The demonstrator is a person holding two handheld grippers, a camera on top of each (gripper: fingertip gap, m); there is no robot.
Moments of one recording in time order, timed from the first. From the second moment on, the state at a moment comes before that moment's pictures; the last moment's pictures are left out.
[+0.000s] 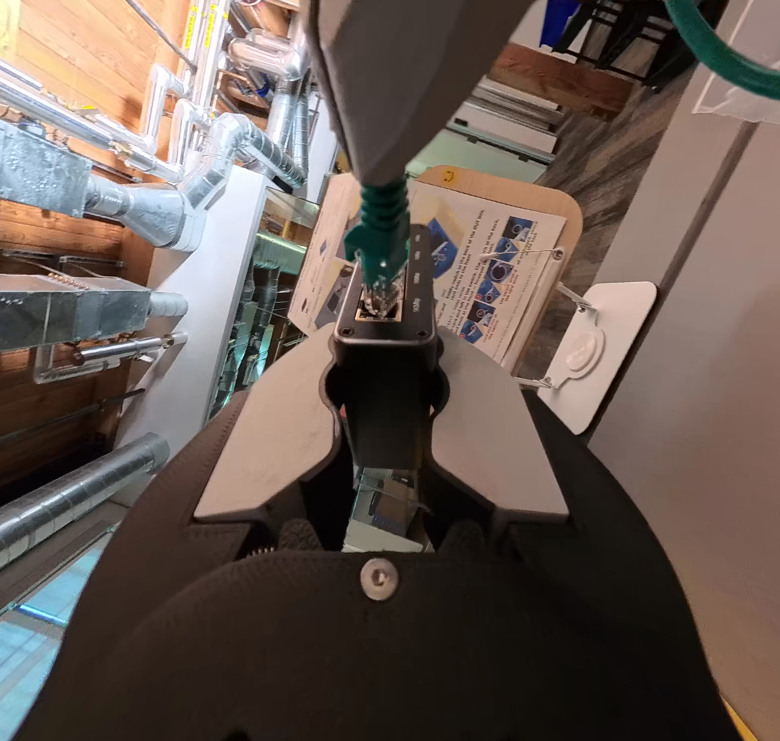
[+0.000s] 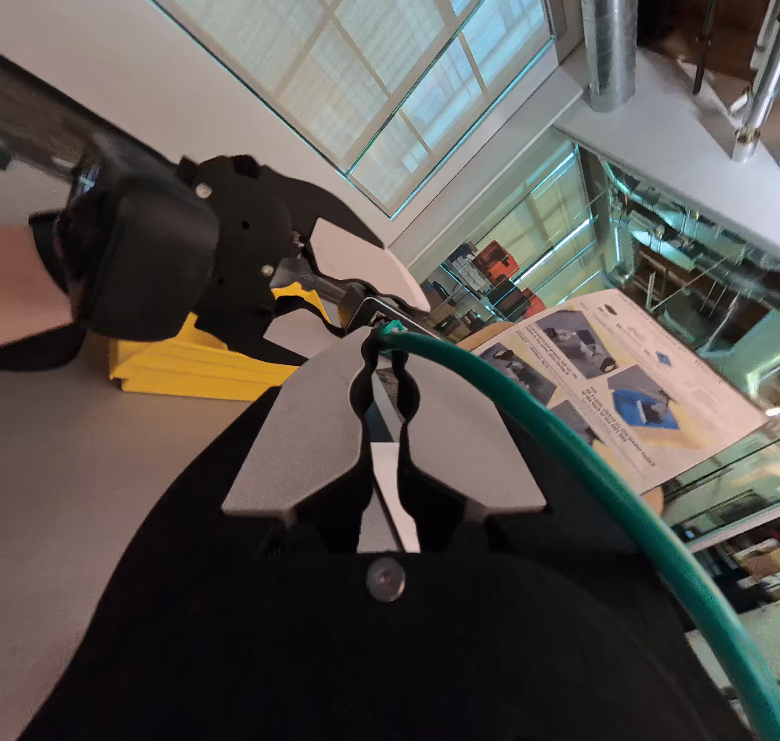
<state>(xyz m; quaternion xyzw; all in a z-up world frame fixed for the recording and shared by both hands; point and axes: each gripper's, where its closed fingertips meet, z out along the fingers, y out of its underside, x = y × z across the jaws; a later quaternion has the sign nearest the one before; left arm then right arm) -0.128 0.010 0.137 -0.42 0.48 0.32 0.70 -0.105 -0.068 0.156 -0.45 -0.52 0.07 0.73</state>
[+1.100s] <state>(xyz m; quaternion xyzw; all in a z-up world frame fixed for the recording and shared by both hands) -0.106 -0.009 0.132 -0.39 0.52 0.25 0.72 -0.089 -0.063 0.154 -0.53 -0.46 0.23 0.67</state>
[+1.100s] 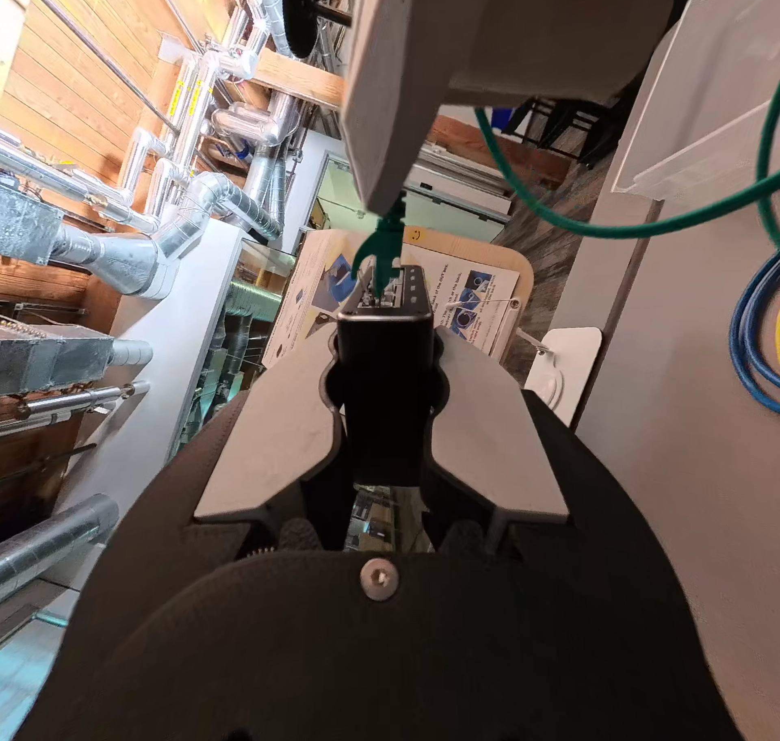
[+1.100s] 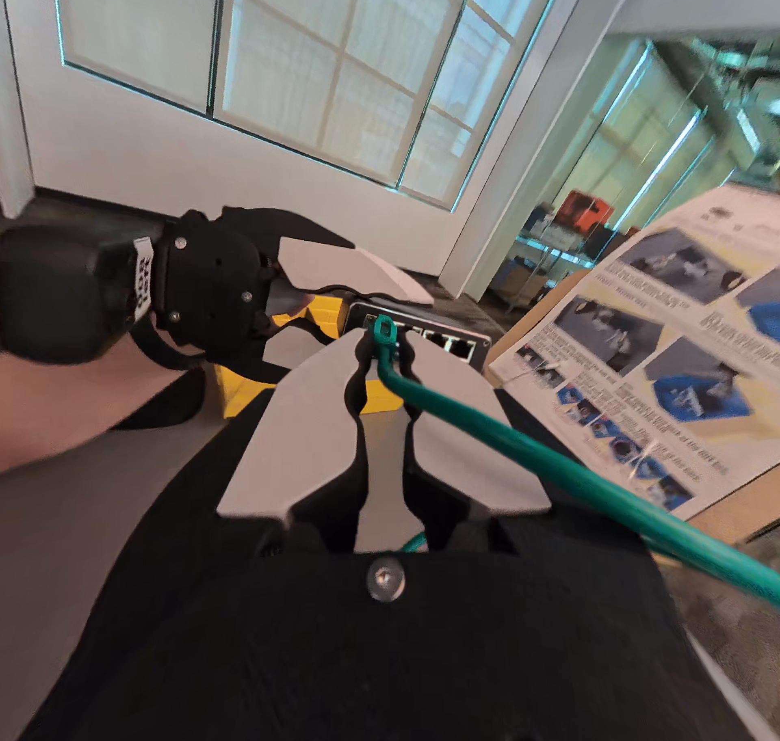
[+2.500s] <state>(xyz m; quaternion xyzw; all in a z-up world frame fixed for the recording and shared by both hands) -0.088 -0.028 0.129 -0.35 0.54 0.27 0.72 -0.086 -0.070 0.135 -0.60 -0.46 0.30 0.58</state>
